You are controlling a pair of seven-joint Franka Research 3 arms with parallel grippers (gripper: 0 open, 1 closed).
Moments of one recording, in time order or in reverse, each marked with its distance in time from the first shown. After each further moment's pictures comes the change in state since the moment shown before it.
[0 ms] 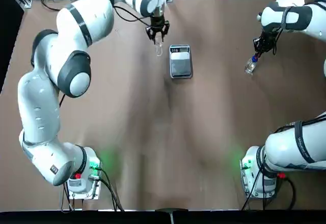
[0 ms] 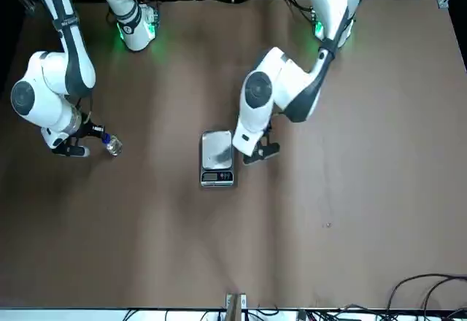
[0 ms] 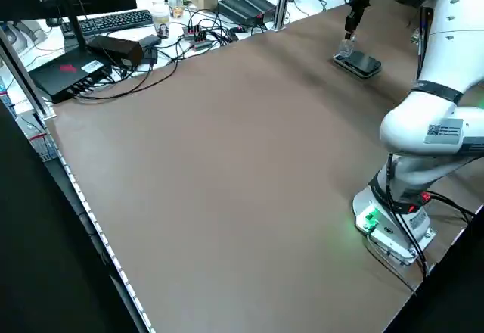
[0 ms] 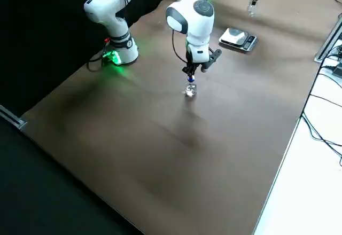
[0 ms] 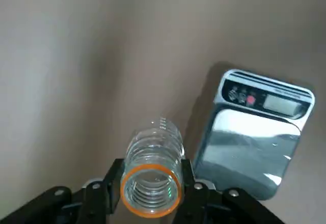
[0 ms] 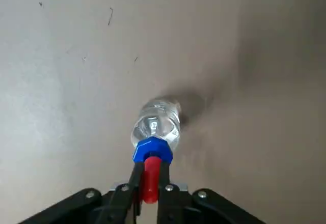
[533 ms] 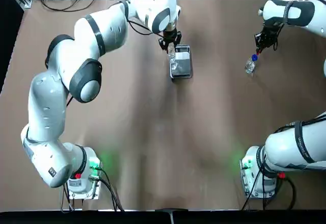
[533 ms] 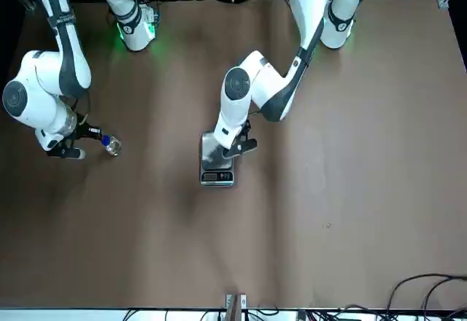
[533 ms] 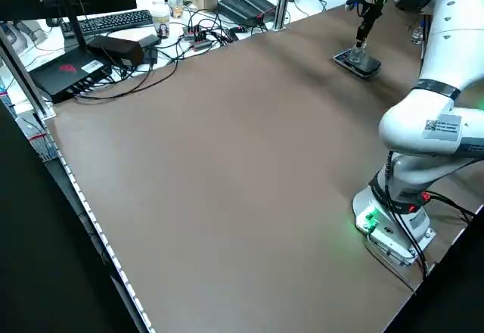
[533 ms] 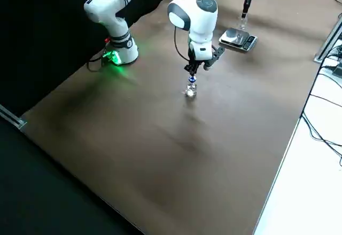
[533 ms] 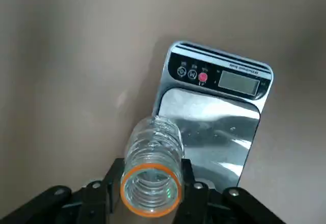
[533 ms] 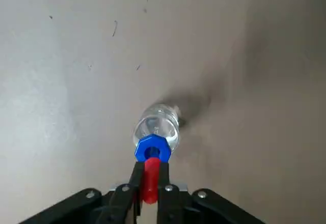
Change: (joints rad) left arm -0.094 0.099 0.000 0.015 -0.019 0.177 -0.063; right arm 0.000 0.000 0.000 0.055 0.000 -0.052 0.000
